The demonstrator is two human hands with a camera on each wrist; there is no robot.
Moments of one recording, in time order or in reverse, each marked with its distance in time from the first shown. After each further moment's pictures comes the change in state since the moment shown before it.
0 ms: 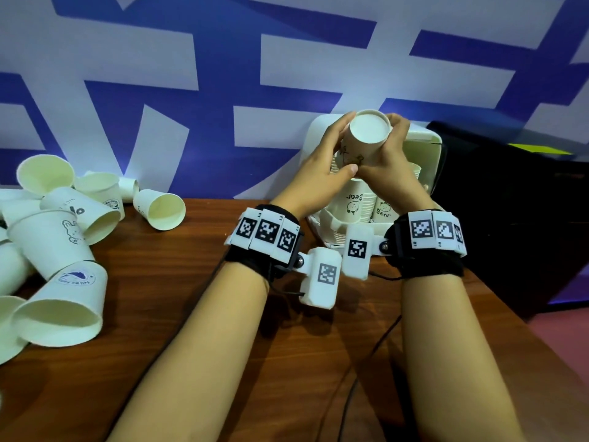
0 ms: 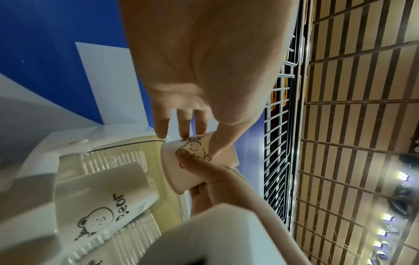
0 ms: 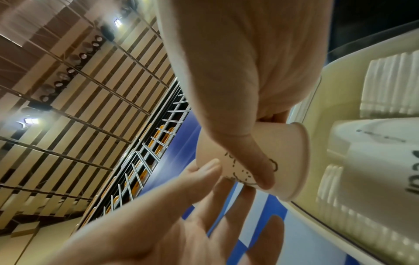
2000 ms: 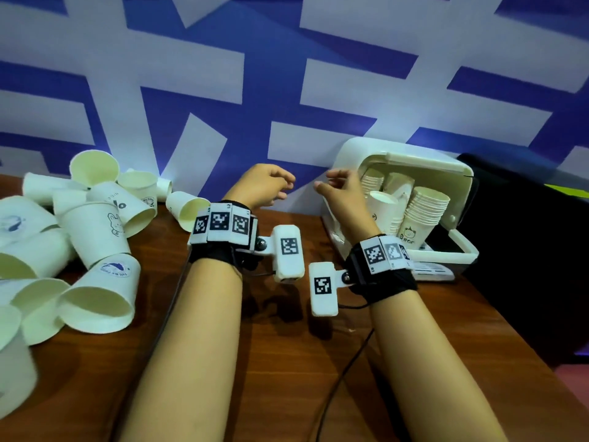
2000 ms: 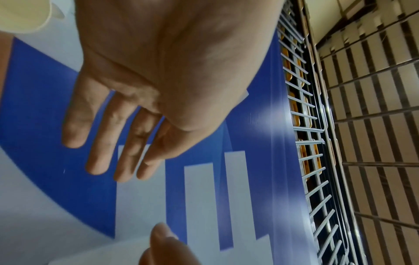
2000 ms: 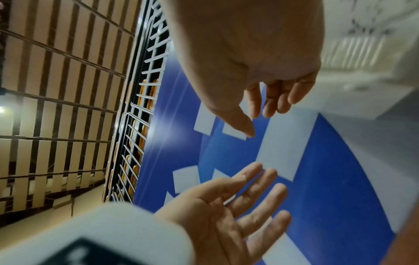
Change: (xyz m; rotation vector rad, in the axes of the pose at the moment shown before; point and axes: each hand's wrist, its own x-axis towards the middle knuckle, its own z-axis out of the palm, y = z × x) left_hand -0.015 -0.041 -0.110 0.159 0.211 -0.510; right_hand 0.006 0.000 0.116 0.236 0.014 0.236
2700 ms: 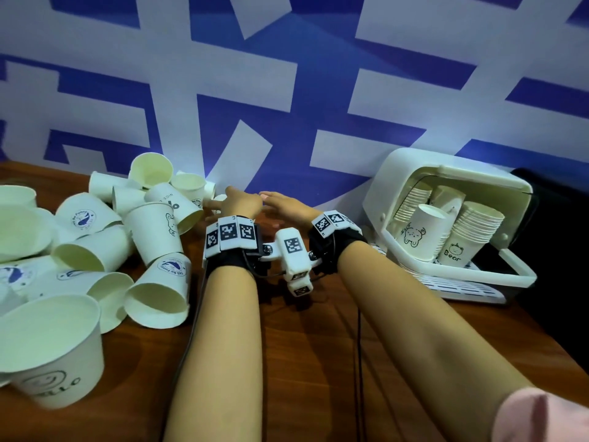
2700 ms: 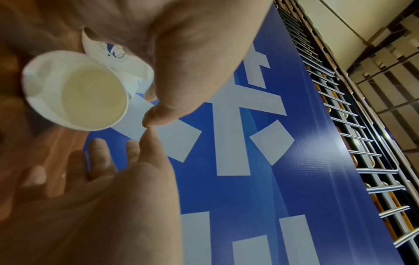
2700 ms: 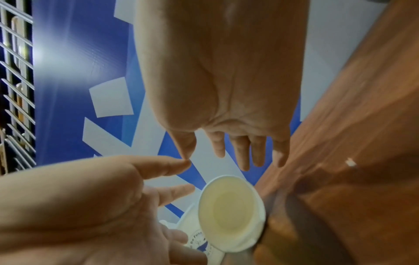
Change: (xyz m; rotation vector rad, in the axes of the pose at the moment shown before) left_hand 0.001 -0.066 -0.065 0.210 0.372 -0.565; right_hand 0.011 0.017 0.155 -0.063 -0.791 0.326
